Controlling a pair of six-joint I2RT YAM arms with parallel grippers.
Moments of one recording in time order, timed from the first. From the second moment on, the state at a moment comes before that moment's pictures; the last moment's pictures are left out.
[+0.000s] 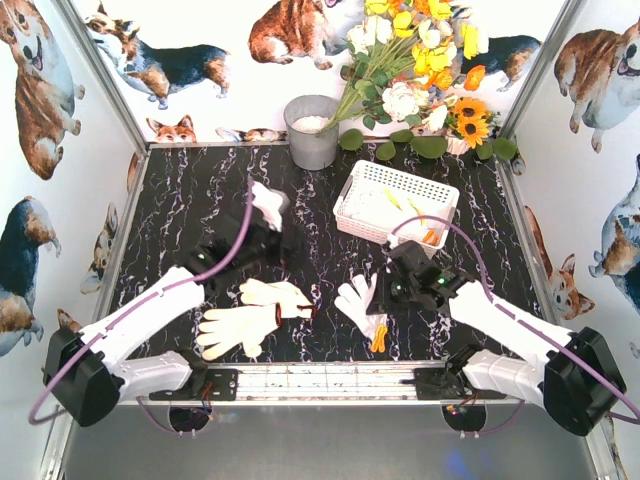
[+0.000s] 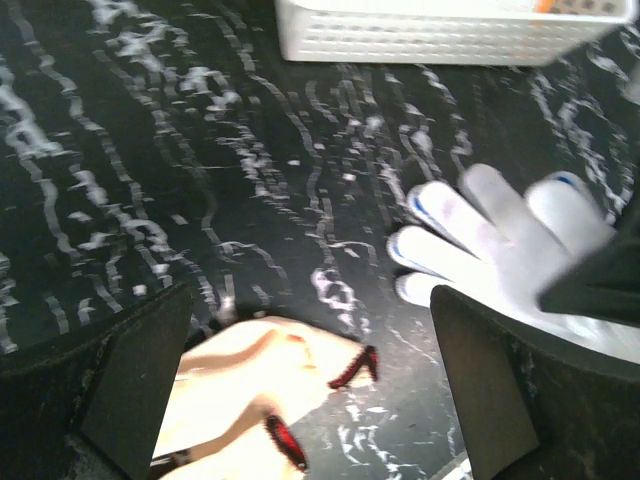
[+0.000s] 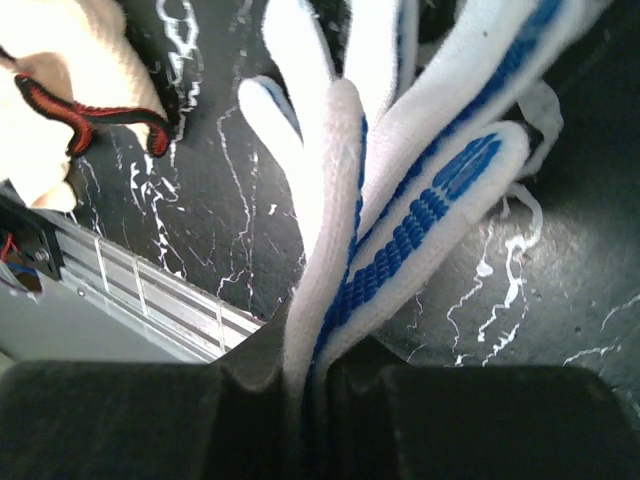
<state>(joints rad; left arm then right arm) -0.70 1.13 0.86 -0.27 0.02 -0.34 0.63 1.06 0.58 -0.51 -0.24 0.70</state>
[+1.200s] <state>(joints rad) -0.11 1.00 0.82 -0.31 0.01 -0.12 0.64 1.49 1.15 -0.92 -0.08 -0.08</state>
